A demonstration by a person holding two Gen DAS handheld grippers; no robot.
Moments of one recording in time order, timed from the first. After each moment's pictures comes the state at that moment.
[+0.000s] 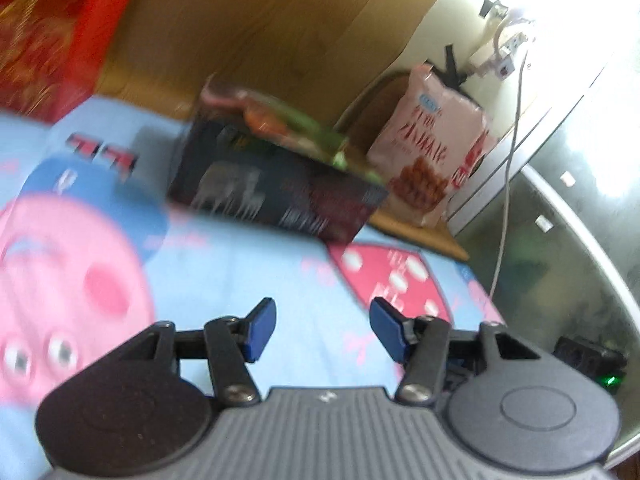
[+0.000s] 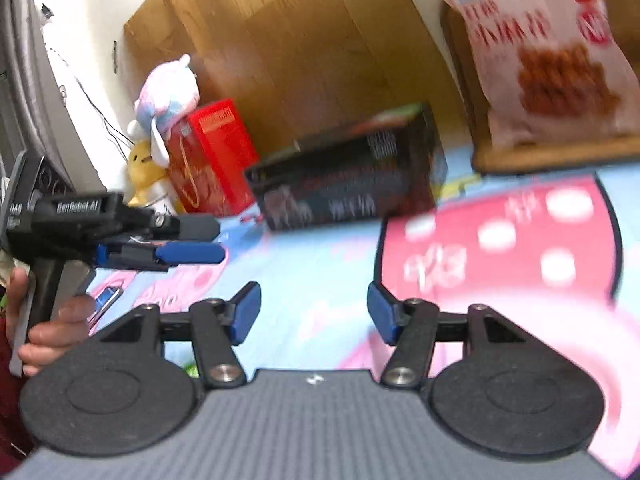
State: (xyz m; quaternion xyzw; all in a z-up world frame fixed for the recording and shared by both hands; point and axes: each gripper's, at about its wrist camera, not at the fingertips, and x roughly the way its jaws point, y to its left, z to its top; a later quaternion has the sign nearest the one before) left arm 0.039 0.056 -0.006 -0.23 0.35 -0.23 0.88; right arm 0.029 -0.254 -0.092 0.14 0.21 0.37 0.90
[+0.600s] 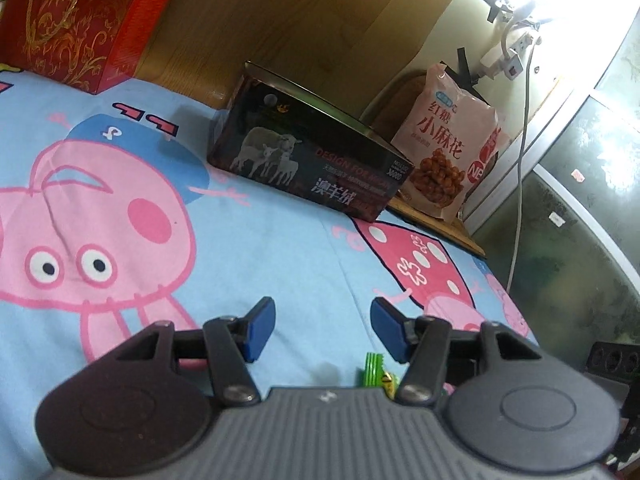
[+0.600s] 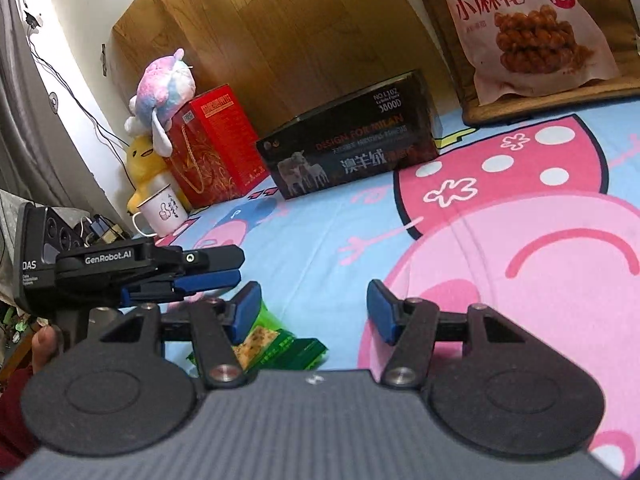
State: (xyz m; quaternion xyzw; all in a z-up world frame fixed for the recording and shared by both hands) left arm 0.007 0.062 -0.033 -0.24 0.32 -0.21 0.89; right arm 0.001 -0.242 -0.101 0.16 0.22 0.35 0.90
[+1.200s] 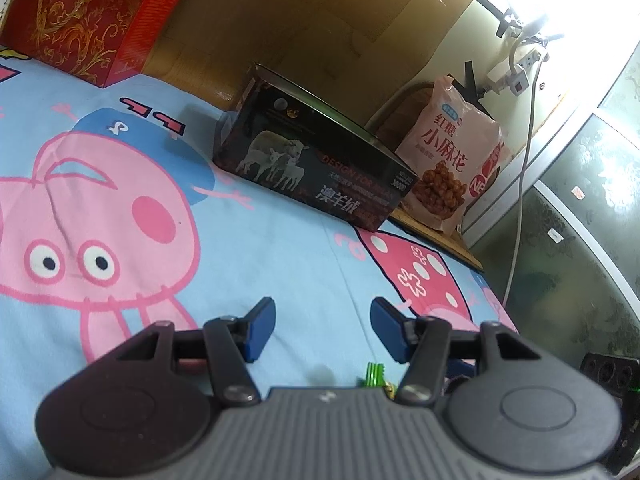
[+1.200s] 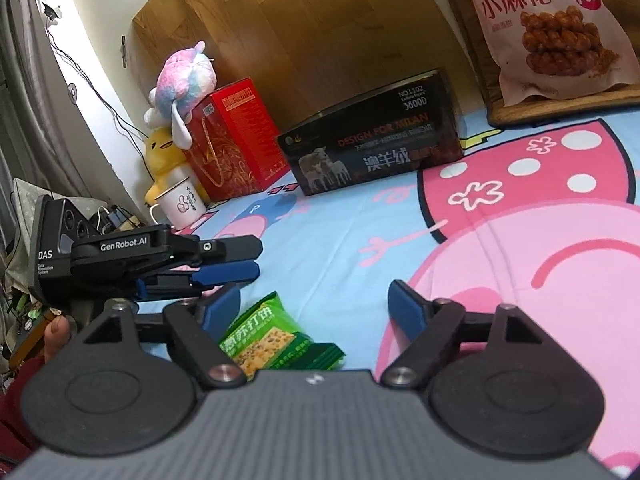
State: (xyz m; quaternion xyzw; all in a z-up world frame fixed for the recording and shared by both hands) left arm 0.008 0.065 -0.036 -0.26 0.32 -0.20 0.89; right arm 0.003 -0.239 -0.101 0.15 0.22 0.38 0.89
